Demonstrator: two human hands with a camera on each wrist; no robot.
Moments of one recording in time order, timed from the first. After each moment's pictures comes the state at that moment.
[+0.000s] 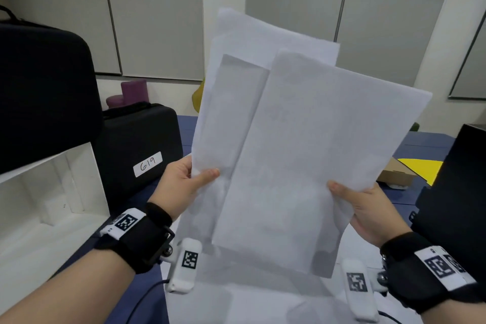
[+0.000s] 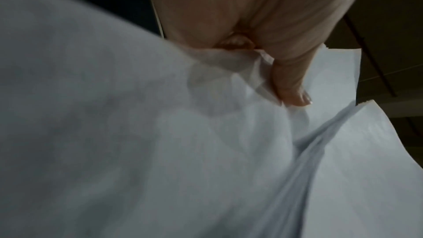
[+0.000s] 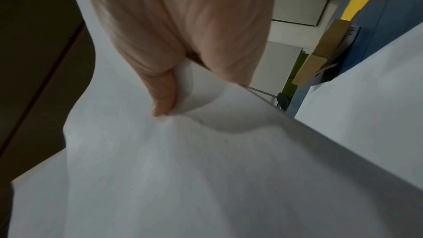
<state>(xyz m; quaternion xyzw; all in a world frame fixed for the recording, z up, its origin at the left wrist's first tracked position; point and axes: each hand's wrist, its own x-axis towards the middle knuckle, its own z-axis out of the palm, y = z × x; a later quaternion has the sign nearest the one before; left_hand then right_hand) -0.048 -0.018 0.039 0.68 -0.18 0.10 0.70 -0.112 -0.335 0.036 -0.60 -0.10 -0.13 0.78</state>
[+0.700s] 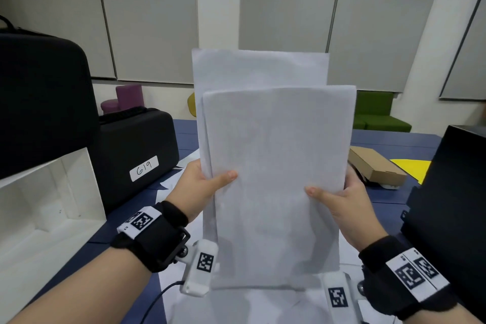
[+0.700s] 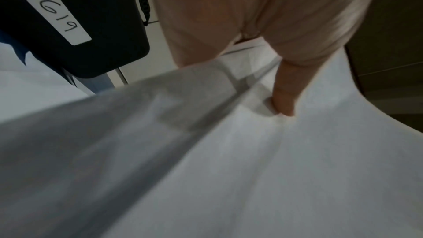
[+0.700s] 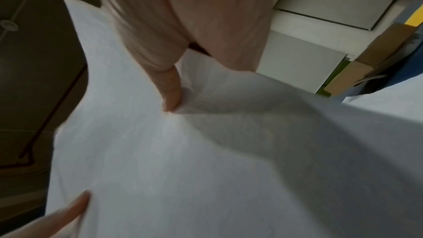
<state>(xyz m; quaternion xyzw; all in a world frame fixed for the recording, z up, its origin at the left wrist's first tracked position) -0.058 -0.044 0.051 0.65 -0.23 0.03 0.72 -0.122 -0.307 0.044 -0.70 -0.03 -0.24 0.68</state>
